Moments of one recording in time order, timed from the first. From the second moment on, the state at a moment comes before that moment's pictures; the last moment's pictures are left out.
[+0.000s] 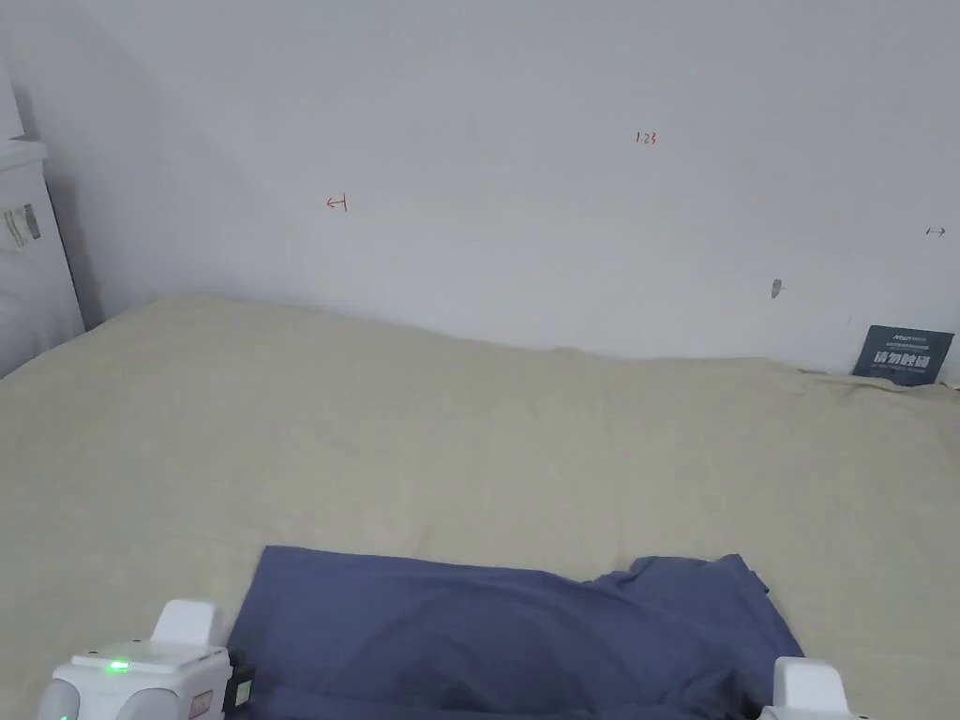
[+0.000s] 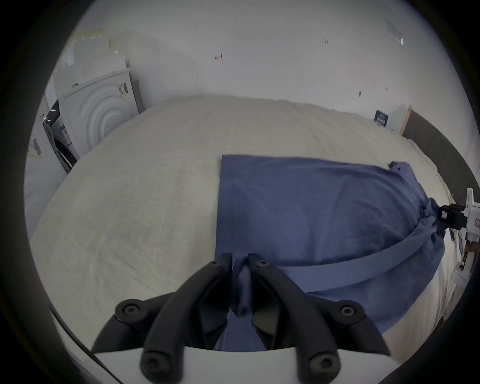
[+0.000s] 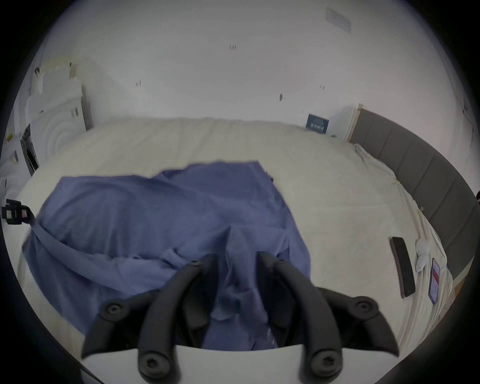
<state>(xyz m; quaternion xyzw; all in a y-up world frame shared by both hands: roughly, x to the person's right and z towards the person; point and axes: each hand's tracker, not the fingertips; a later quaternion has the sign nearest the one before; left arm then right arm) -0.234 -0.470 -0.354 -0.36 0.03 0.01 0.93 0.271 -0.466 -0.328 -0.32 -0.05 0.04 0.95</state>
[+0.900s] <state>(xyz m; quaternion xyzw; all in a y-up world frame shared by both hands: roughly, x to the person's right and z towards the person) -0.205 -0.432 -0.144 -0.23 0.03 0.01 0.97 0.205 -0.427 -0.123 -0.16 -0.06 0.05 0.98</state>
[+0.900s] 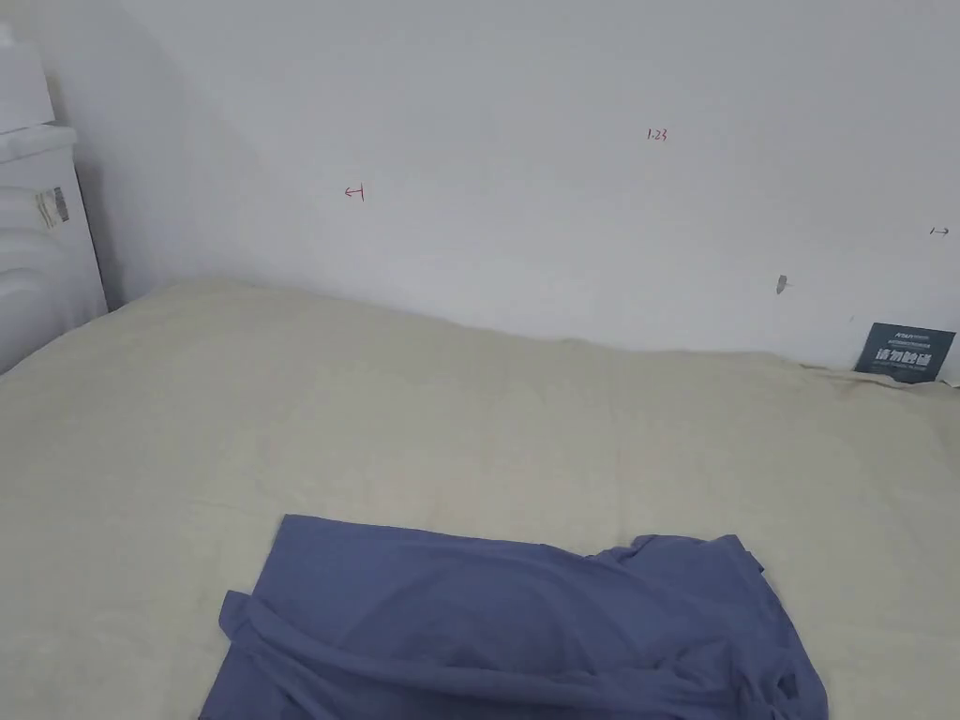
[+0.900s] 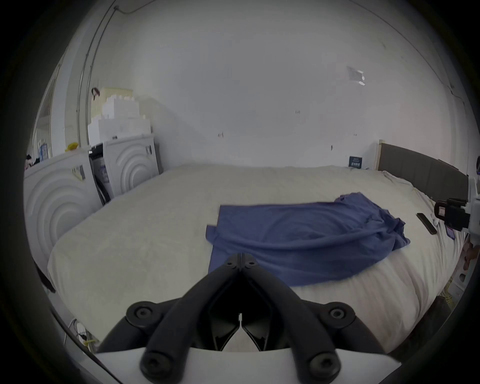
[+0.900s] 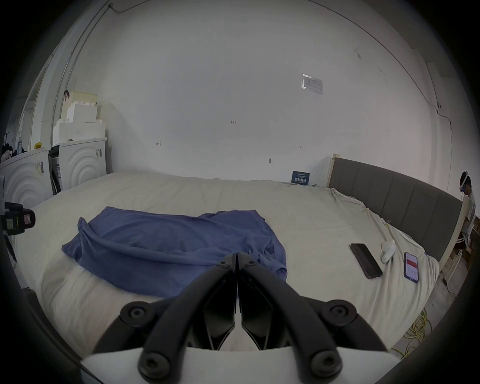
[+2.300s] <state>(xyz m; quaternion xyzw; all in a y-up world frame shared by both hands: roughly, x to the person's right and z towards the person) -0.221 -0.476 -0.274 -0.43 0.05 -0.04 0.90 0.266 -0.480 -0.214 -0.33 -0.06 0.01 0.94</state>
